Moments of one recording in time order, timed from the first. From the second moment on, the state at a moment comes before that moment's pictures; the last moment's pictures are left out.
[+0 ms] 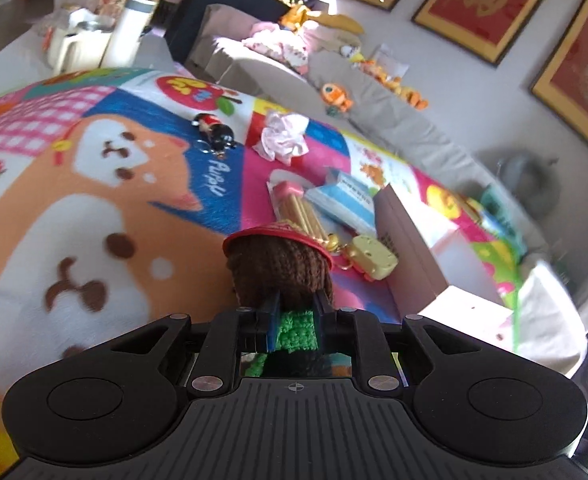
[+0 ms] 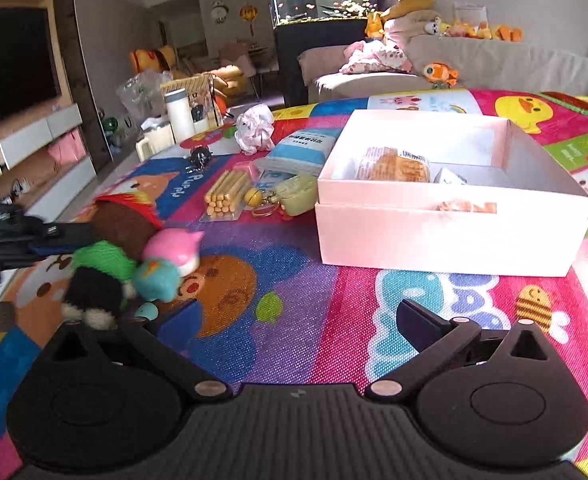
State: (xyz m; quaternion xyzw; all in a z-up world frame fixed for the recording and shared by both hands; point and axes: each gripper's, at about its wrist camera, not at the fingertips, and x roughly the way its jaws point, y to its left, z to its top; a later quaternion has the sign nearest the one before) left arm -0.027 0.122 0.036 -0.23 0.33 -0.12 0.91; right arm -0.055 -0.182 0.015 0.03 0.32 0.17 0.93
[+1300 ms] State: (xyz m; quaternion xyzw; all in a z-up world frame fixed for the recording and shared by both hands) left arm 0.019 0.096 0.015 -0.26 0.39 -0.13 0.87; right arm -0.052 -0.176 0.014 0.03 0.32 0.17 0.93
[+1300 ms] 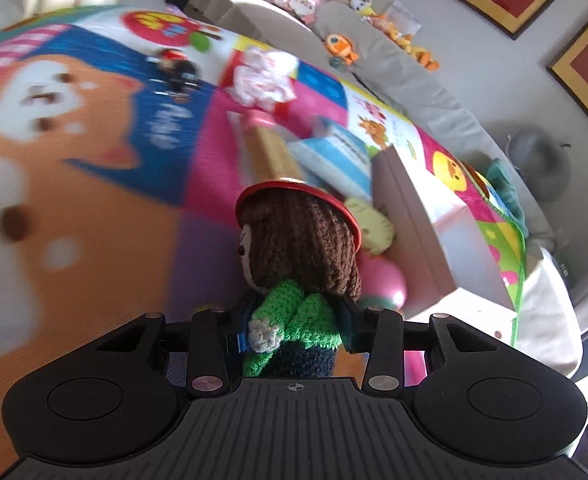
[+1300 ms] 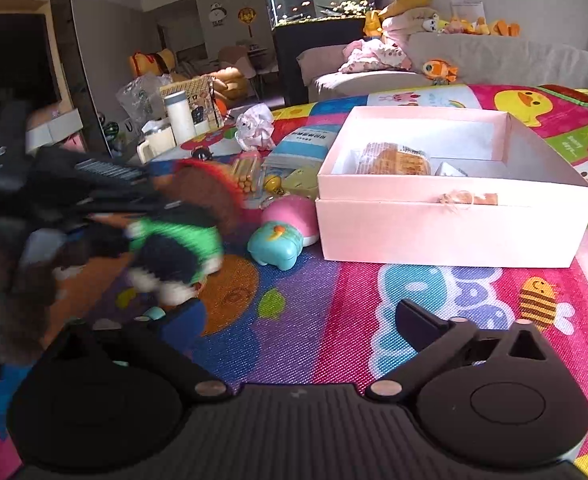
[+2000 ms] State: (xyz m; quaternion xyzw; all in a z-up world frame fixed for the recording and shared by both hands) left arm -0.029 0.164 -0.009 -0.33 0.30 -0.12 0.89; right arm -0.013 -0.063 0.007 -0.27 0.24 0.11 0.93
